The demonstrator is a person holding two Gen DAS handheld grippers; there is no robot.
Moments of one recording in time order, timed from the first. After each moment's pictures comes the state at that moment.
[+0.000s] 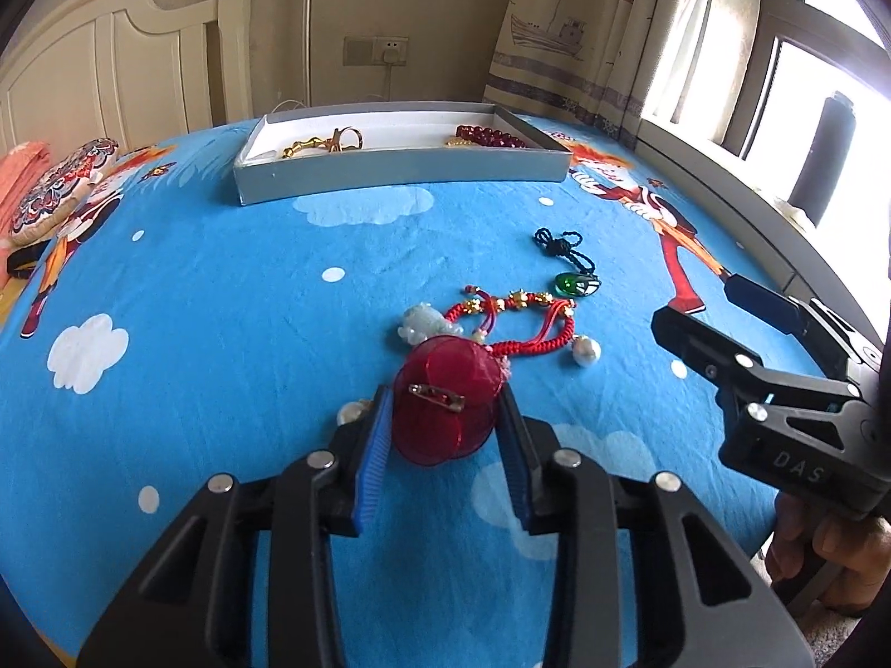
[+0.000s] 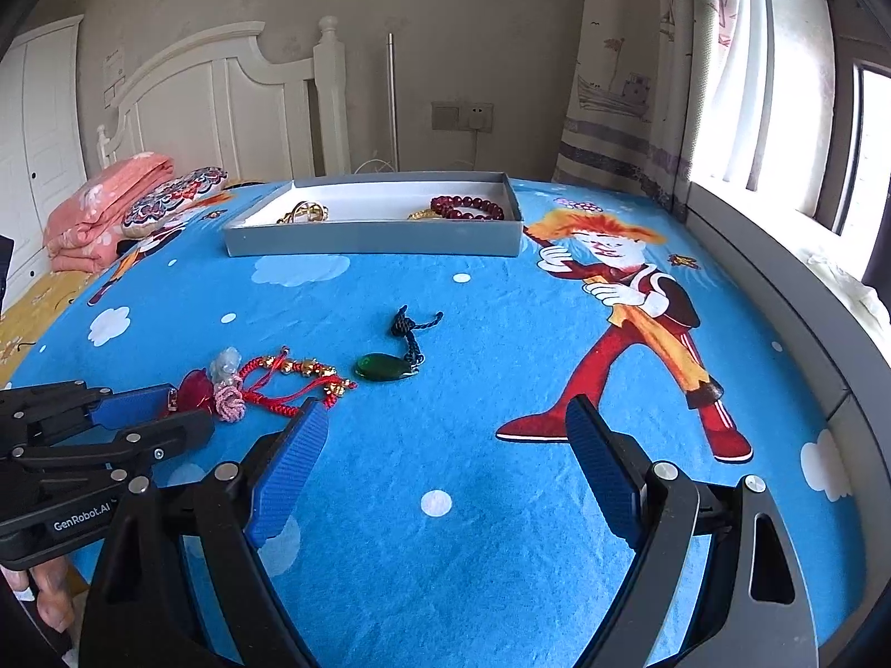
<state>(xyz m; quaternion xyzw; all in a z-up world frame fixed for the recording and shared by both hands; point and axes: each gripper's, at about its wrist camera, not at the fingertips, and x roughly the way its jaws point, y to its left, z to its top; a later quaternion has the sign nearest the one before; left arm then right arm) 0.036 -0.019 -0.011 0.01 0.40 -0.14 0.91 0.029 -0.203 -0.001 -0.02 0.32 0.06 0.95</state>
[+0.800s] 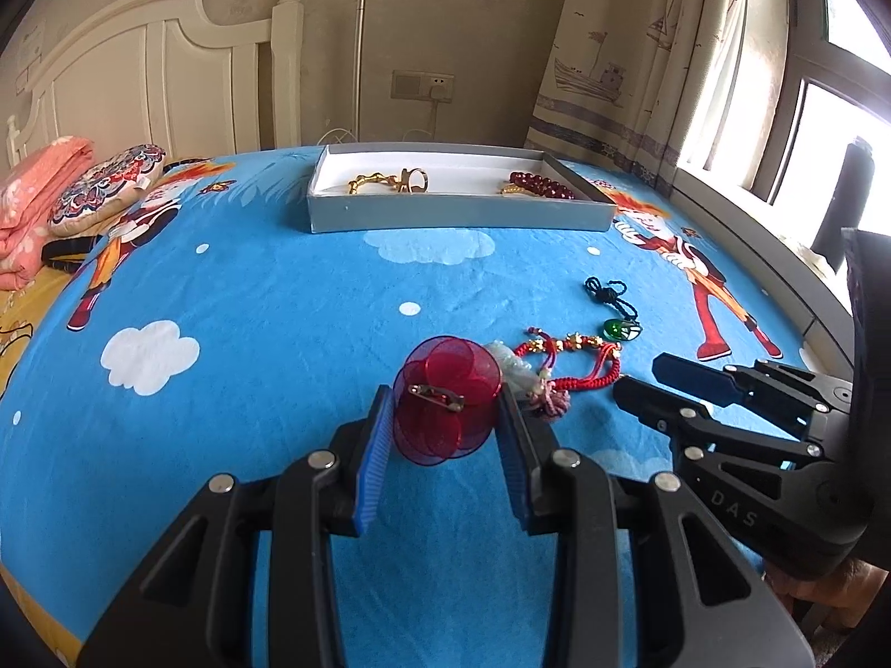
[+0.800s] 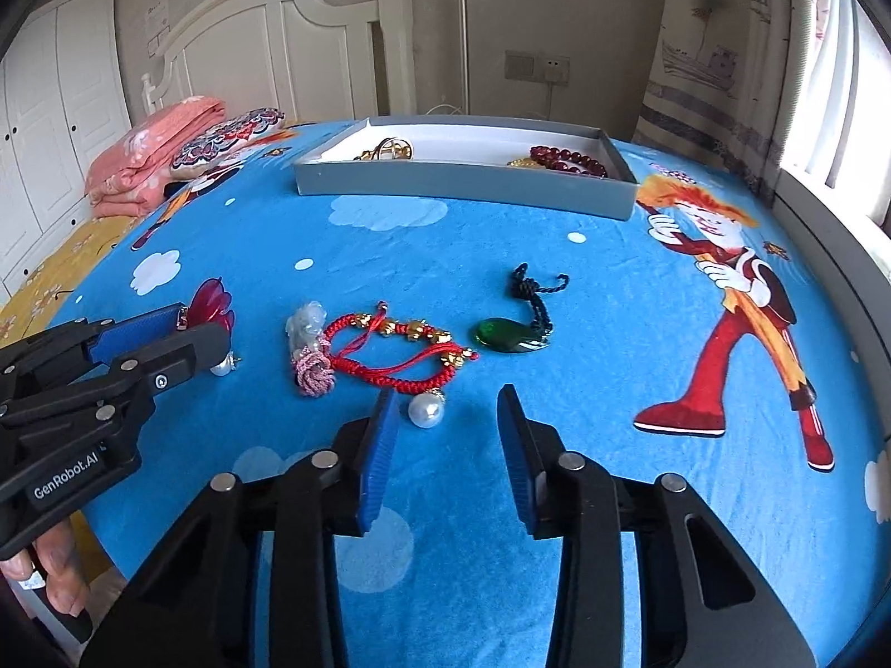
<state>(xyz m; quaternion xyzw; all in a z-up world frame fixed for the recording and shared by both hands) 0.030 0.009 0.002 -0.01 0.36 -0.10 0.93 0.046 -0.153 -0.013 -0.04 0.38 0.13 0.91</state>
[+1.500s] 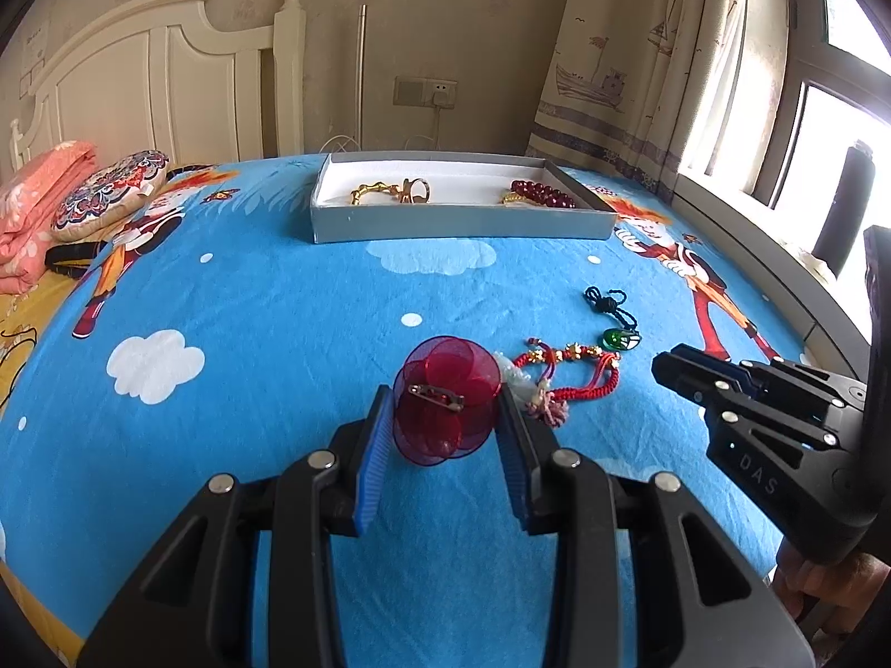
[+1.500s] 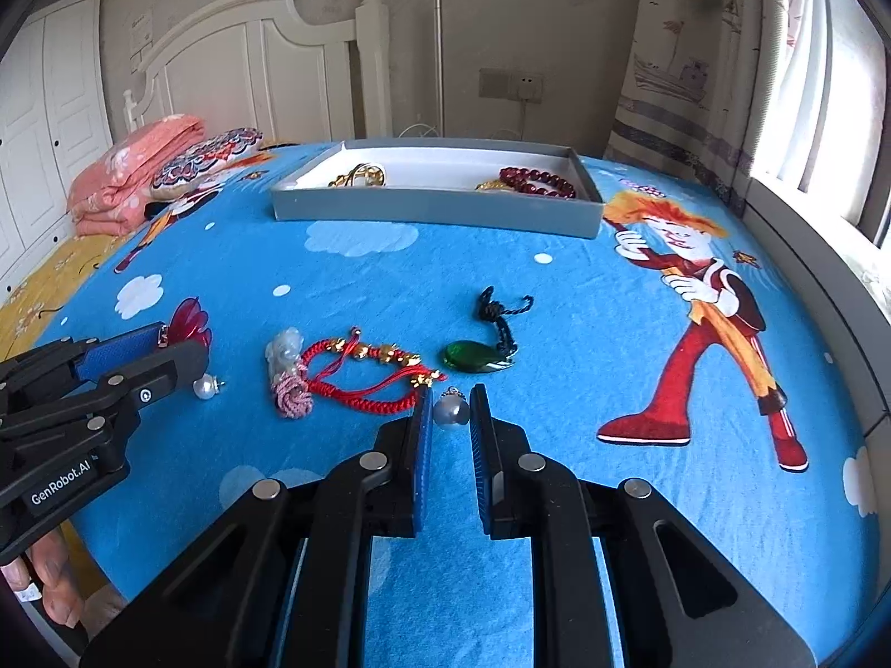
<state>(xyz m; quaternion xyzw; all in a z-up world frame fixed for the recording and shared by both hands) 0.030 0.007 0.008 -0.01 0.35 -0.09 0.93 0.042 -0.167 -0.002 -0.03 0.36 0.10 0.93</state>
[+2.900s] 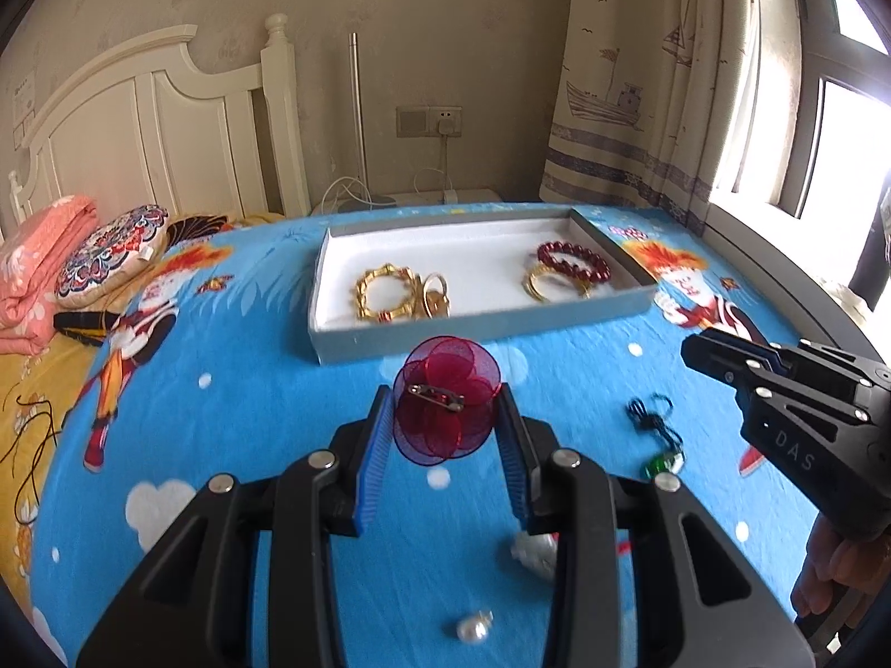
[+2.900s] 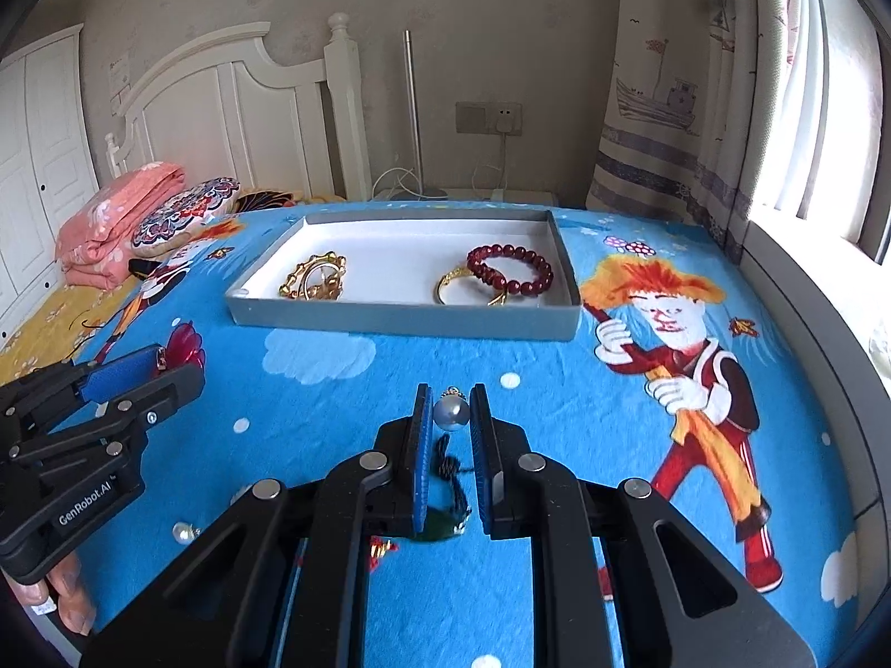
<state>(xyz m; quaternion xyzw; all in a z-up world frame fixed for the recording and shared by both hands) 0.114 -0.002 0.049 0.03 0.33 -0.07 0.94 0.119 -0.182 0.037 0.00 0.34 0.09 0.94</state>
